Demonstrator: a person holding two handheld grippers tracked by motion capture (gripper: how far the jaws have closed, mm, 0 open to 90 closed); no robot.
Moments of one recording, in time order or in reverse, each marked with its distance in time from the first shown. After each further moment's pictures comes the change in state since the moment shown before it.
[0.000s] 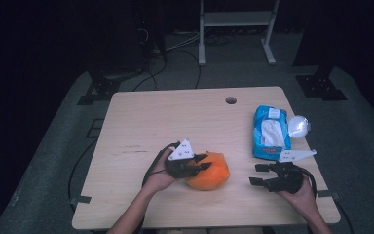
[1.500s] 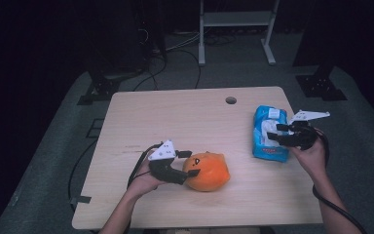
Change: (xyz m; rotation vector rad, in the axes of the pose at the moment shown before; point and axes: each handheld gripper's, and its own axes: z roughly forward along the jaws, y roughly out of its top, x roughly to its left) left arm 0.008 -0.013 -0.040 -0.051 -0.015 -0.077; right arm -0.095 0.067 -0.029 -0.010 -0.391 -0.019
